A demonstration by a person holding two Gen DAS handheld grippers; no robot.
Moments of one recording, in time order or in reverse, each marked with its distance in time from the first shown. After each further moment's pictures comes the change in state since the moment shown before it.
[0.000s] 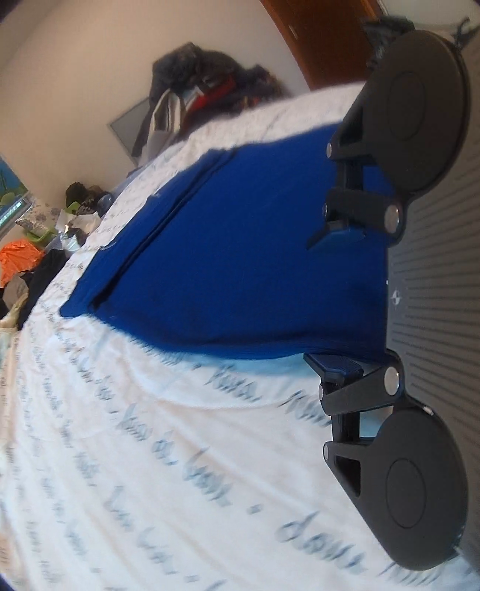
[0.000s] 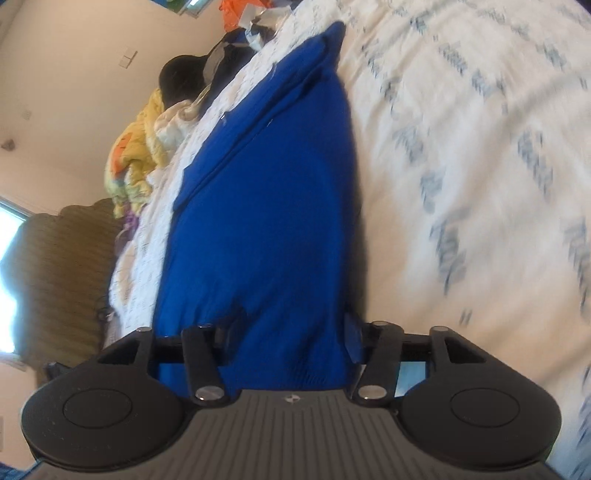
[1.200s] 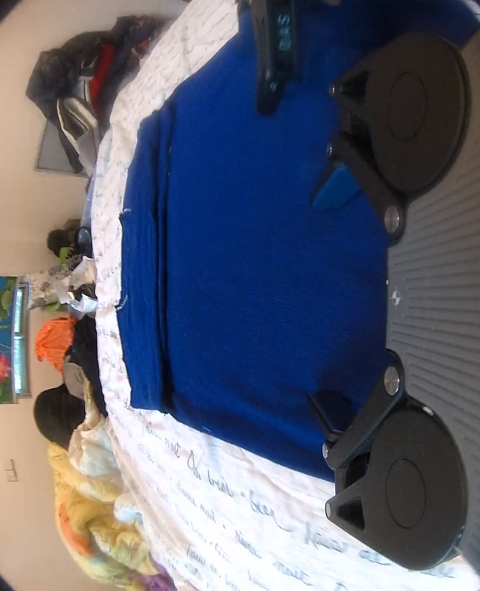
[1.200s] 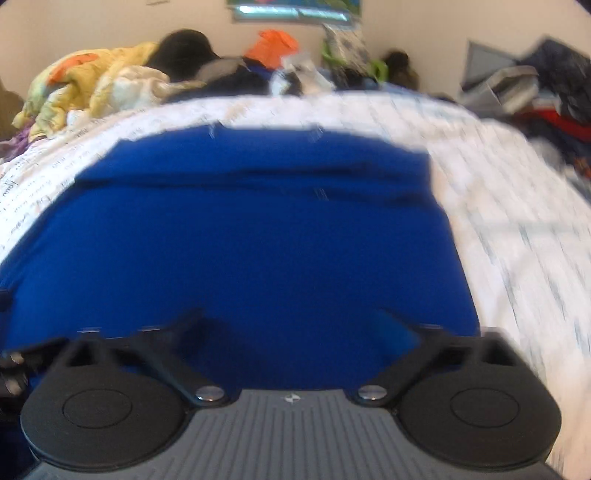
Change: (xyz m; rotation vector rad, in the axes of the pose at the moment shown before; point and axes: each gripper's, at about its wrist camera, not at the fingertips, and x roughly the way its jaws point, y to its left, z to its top) left arm 0.121 -0.102 0.000 0.627 -0.188 0.345; right arm 0.134 0.118 0.012 -0.593 -0.332 -0.631
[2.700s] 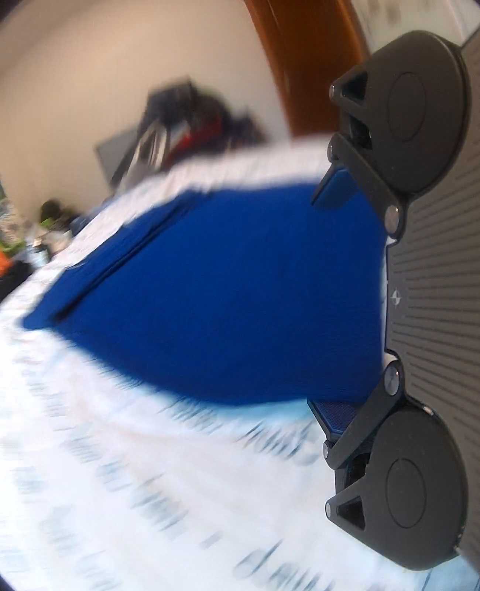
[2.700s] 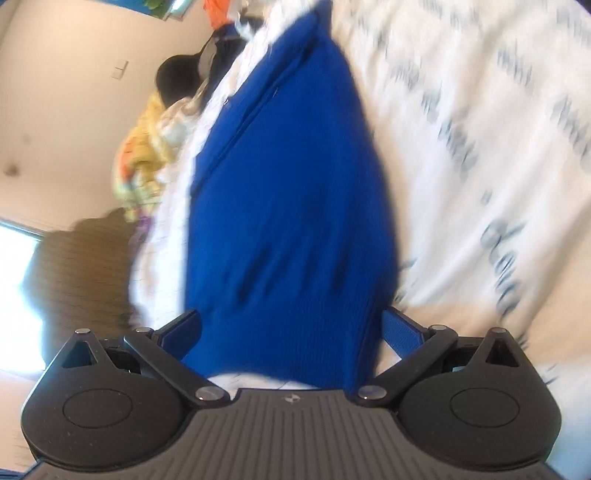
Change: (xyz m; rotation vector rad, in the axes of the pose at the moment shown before) left arm -0.071 0.146 -0.057 -0.742 0.315 -0.600; right arm -0.074 -0.163 -0.082 0.728 0.416 0.730
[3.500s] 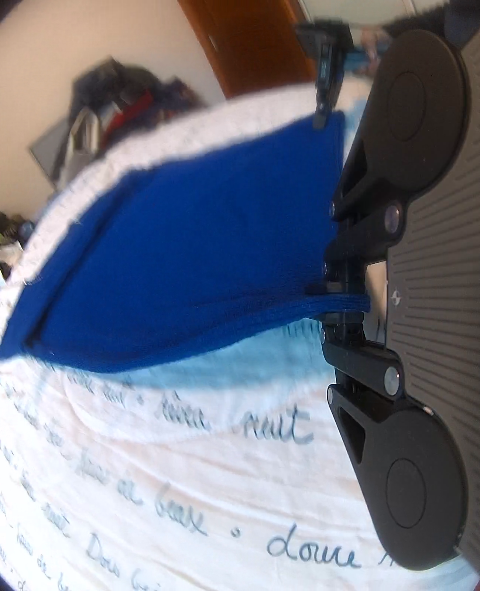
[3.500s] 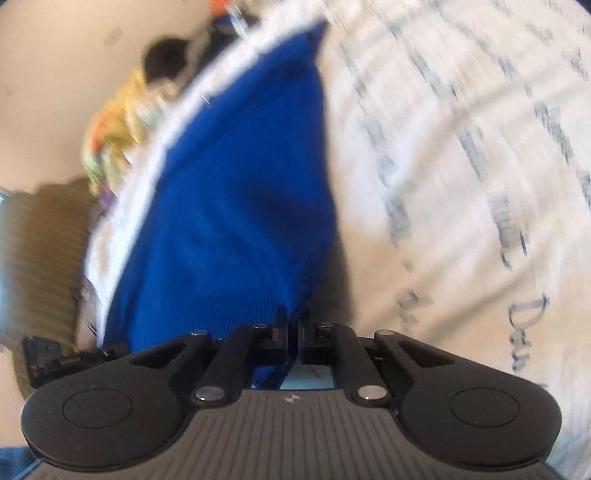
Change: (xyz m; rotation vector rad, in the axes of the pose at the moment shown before) left arm -0.001 -0.021 -0.008 0.250 0.094 0.254; right arm -0.017 0.008 0.013 -0.193 0.016 -0.306
